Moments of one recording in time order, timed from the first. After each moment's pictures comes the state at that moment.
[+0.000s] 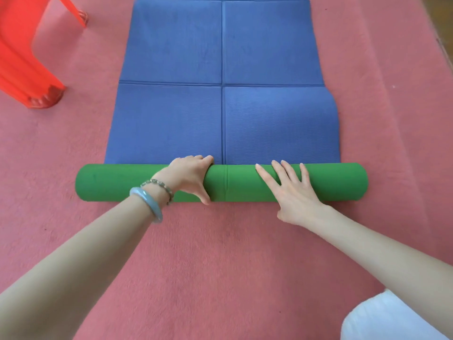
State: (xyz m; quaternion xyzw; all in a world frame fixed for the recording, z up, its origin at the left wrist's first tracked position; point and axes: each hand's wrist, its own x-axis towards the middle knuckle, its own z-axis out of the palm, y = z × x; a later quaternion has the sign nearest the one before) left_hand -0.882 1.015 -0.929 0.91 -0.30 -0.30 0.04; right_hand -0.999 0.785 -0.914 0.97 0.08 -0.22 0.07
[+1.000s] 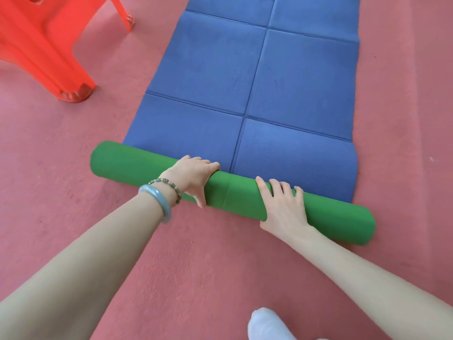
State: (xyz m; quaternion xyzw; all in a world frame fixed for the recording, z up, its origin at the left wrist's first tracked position) left_hand -0.818 0.995 -0.923 0.92 -0.26 -0.28 -0.02; right_hand -0.908 0.768 -0.930 0.98 0.12 -0.13 0.06
